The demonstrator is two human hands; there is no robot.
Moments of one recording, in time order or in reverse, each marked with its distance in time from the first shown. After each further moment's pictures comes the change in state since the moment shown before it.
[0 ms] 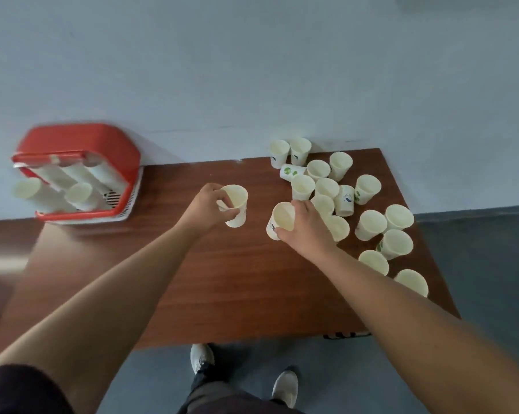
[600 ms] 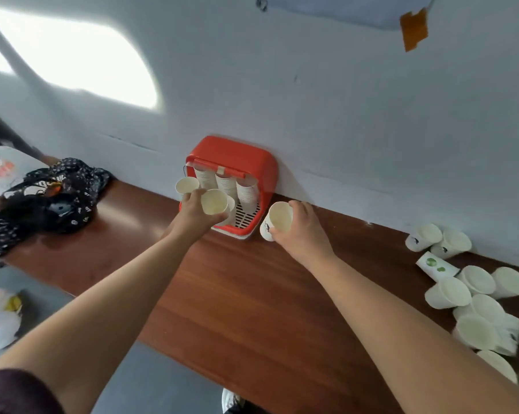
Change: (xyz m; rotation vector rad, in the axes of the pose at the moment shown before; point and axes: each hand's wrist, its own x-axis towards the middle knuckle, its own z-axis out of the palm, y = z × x) left_hand -0.061 -0.222 -0.236 -0.140 0.527 -0.511; right_hand 0.101 -0.314 0.111 0.103 -0.118 -0.389
